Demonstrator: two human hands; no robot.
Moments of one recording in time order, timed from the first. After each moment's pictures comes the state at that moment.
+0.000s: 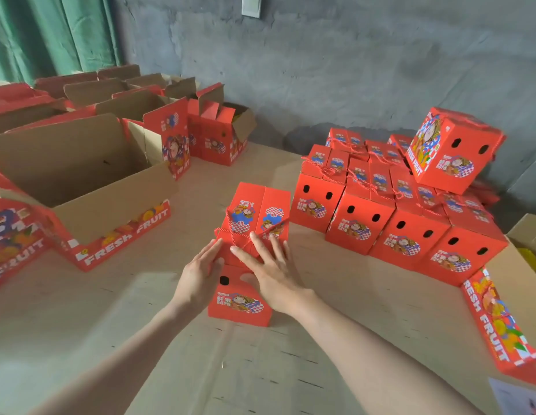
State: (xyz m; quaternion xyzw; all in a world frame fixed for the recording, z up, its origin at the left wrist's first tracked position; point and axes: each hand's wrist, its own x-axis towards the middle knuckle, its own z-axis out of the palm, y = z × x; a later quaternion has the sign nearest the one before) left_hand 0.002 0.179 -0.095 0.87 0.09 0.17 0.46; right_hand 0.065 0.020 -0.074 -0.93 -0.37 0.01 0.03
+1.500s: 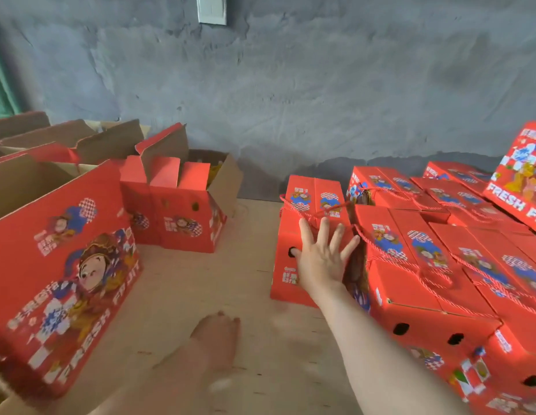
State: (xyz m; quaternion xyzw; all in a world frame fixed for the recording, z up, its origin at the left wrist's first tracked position) left_hand 0.469 0.317 -0.212 0.97 -0.13 -0.16 -0.16; right_hand 0.547 0.135 -0.125 -0.98 0.01 -0.19 0.00
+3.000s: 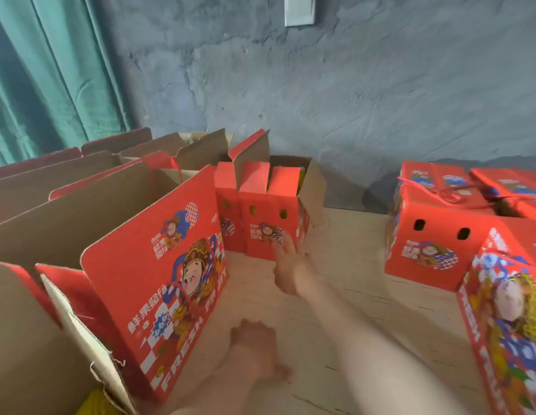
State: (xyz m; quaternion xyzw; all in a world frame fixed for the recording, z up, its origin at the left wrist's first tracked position) left_hand 0.474 0.409 -0.203 0.97 0.05 -0.21 -0.06; right_hand 0.584 0.339 -0.153 -0.96 -0.25 0.02 0.11
